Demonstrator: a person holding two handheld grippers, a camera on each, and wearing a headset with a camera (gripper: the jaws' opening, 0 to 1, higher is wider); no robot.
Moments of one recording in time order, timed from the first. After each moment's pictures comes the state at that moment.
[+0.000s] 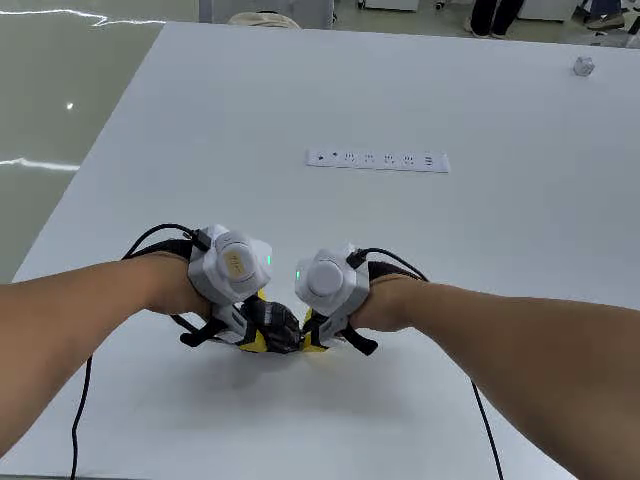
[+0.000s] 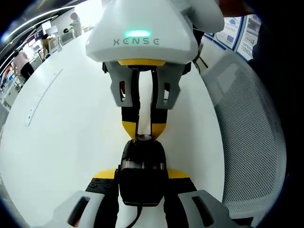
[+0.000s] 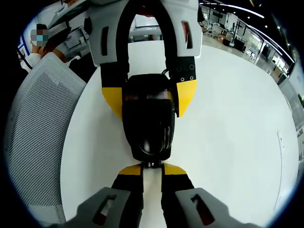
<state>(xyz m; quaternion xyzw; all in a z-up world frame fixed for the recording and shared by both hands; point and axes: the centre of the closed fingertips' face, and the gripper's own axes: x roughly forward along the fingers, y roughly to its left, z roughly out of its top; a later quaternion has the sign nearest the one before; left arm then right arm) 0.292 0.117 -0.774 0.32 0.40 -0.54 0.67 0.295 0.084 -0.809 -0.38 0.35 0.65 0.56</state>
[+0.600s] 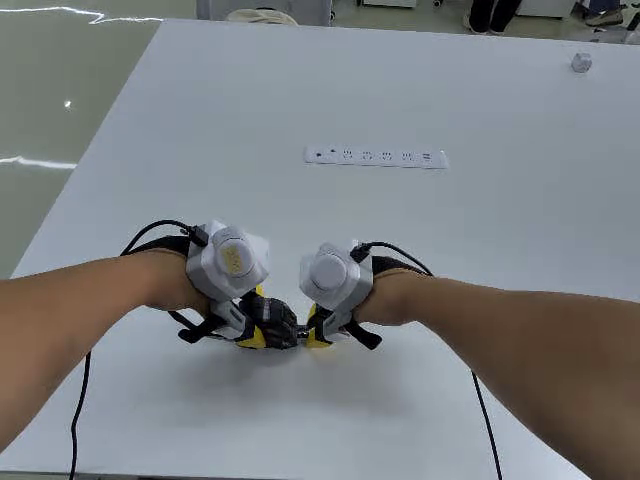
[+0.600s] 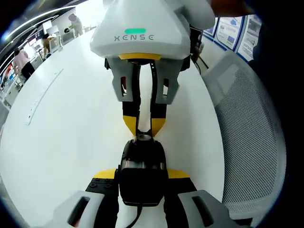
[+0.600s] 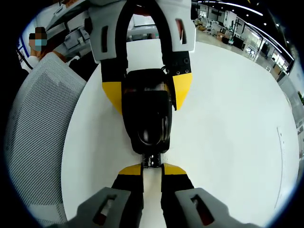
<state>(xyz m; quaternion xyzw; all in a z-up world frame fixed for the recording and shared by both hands) 0.294 0.117 -0.775 0.32 0.40 -0.54 0.67 0.297 0.074 -0.809 -0.38 0.36 0.65 0.56</state>
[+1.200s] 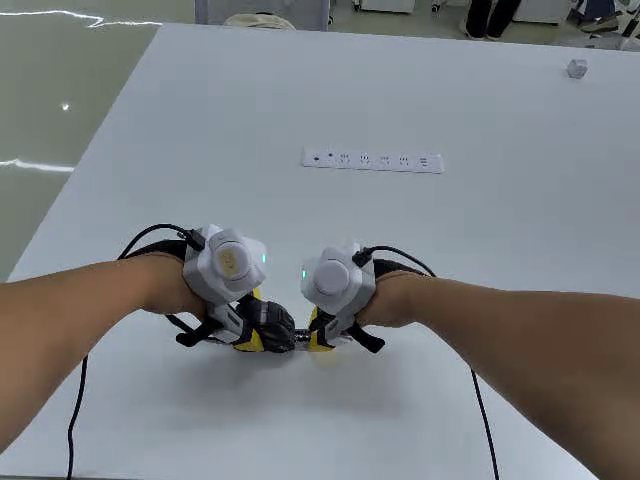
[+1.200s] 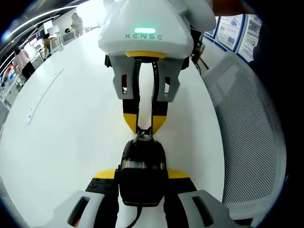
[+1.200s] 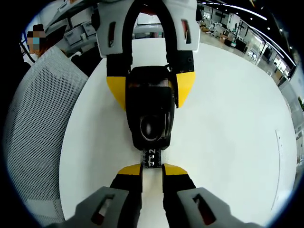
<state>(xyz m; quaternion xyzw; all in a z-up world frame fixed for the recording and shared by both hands) 0.293 0.118 -0.775 0.32 0.40 -0.54 0.67 0.295 0.072 -0.810 -0.39 0.34 0.65 0.55</state>
